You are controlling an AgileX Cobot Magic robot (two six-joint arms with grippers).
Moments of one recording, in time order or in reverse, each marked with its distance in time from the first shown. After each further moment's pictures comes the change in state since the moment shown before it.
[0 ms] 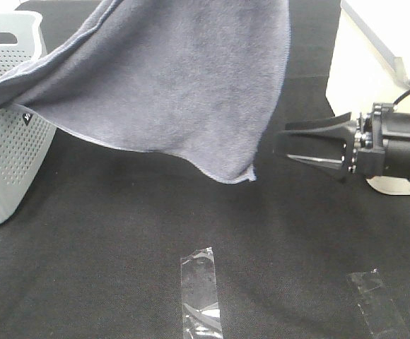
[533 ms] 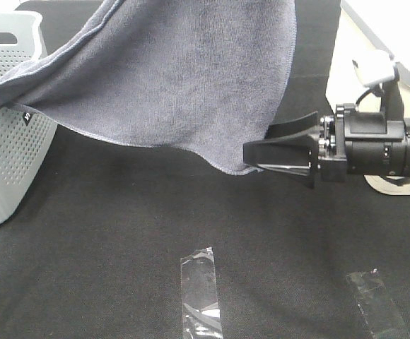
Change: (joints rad) left arm 0.000 0.000 0.000 0.000 -0.020 0.000; right arm 0.123 0.037 -0.072 0.006 -0.059 -0.011
